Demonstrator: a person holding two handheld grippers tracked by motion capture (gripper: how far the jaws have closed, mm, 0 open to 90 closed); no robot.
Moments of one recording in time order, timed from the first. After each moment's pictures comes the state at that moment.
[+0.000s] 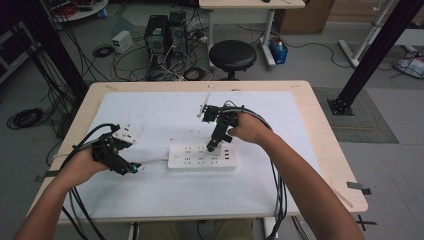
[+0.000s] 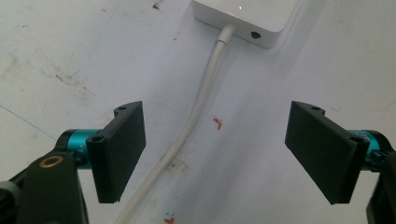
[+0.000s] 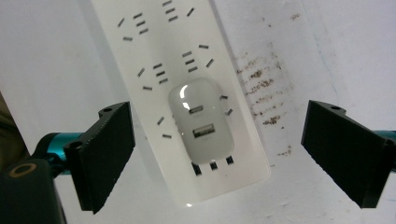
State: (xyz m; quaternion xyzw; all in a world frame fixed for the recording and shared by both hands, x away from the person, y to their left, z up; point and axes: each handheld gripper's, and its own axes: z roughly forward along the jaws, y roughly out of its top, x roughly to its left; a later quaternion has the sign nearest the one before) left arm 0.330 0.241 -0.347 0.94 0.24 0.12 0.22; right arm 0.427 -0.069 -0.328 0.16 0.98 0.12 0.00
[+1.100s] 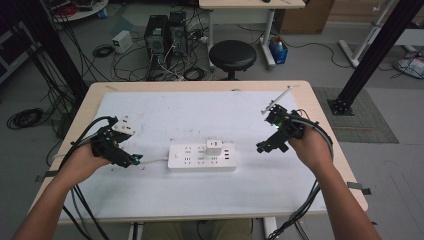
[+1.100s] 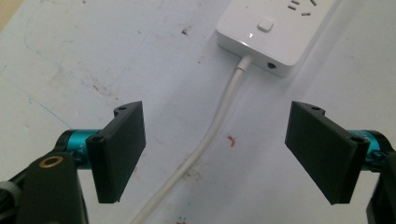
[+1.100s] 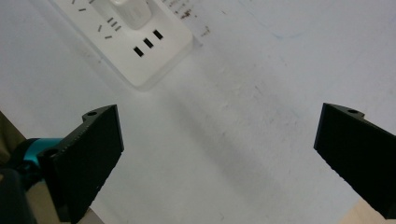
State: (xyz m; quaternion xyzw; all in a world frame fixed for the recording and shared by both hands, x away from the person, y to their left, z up) left arm 0.333 0.234 -0.324 0.92 0.27 0.16 0.23; right arm 0.362 -0.221 -0.285 0.35 0.91 0.18 0.10
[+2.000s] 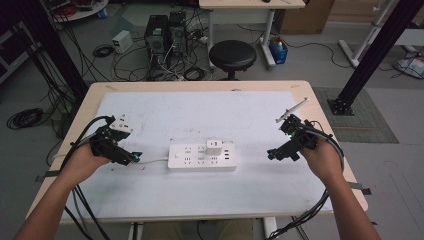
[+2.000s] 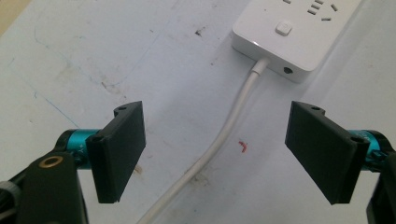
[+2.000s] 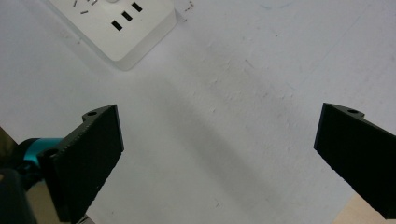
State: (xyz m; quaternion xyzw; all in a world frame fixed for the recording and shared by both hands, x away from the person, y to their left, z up) left arm 0.337 0.242 -0.334 0.91 0.29 0.17 0.25; right arm 0.351 -0.252 -0.310 0.37 0.90 0.20 0.10
